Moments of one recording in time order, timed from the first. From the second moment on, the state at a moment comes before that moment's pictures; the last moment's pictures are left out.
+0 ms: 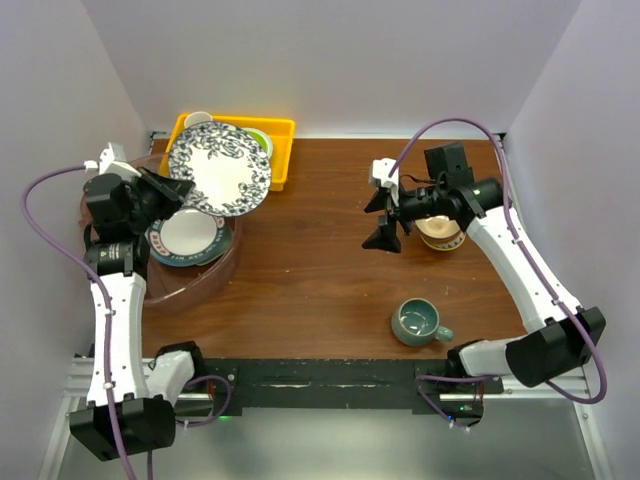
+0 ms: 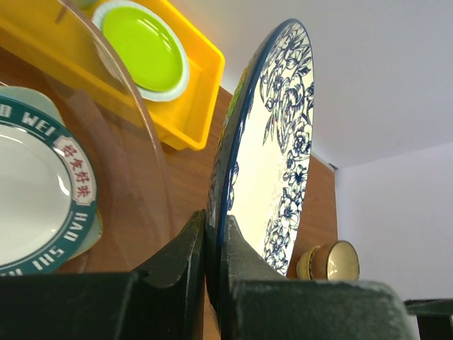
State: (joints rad) left arm 0.21 0.94 1.04 -0.39 0.35 -0.73; right arm 0.35 1.35 1.41 -0.91 -0.91 -0.72
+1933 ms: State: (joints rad) left arm 0.40 1.00 0.79 -0.10 0.42 -0.92; right arm 0.34 1.39 1.32 -0.86 -0.91 -0.71
